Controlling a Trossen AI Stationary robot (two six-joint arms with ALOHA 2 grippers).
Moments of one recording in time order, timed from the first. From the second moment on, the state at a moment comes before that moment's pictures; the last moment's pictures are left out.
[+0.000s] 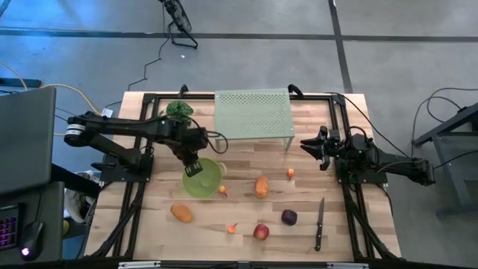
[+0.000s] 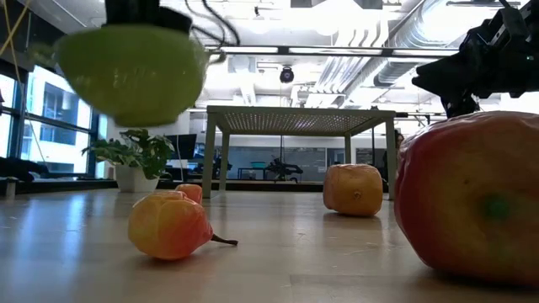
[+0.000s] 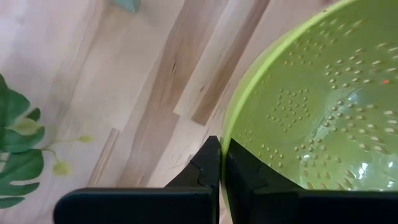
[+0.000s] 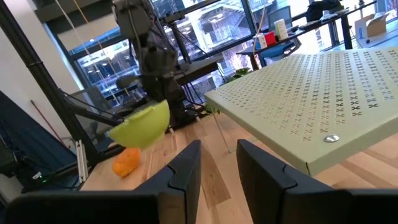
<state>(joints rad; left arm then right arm) 0.03 1.30 1.17 -1.11 0.09 -0.48 -0.20 0.01 0.01 0.06 -0.04 0.40</state>
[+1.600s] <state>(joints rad) 0.54 1.37 1.70 -1.18 0.01 -0.34 -0.20 0.01 0.01 0.06 -0.04 0.40</state>
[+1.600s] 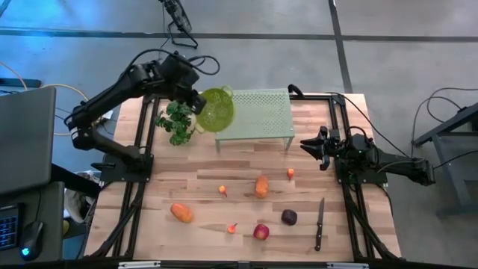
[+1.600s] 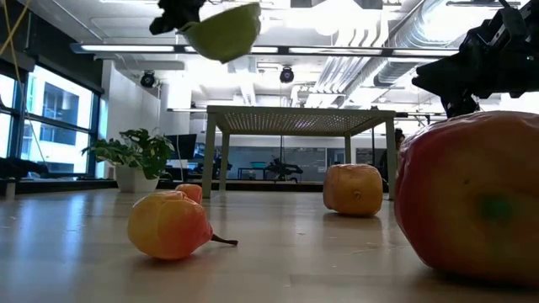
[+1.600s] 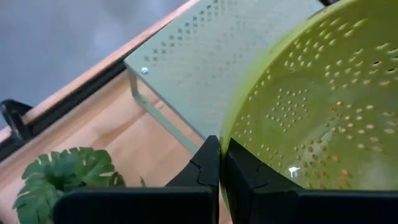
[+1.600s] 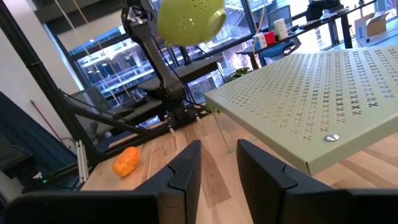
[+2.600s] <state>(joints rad) 0.58 1.81 2.06 -1.37 0.14 -0.36 -0.20 0.01 0.01 0.05 -0.04 0.40</state>
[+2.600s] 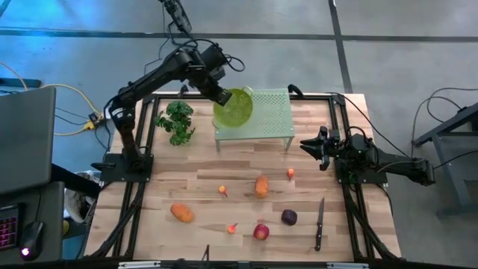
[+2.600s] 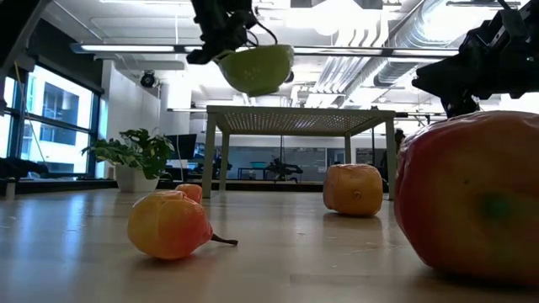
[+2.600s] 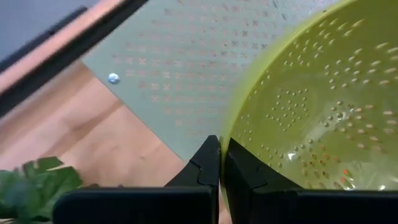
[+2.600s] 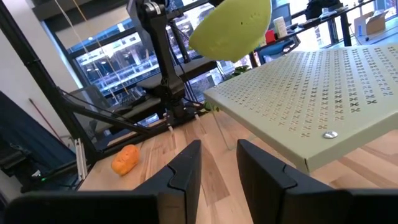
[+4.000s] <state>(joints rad) 0.59 1.90 2.06 -1.41 0.15 -0.40 -0.20 0.01 0.01 0.03 -0.03 0.40</state>
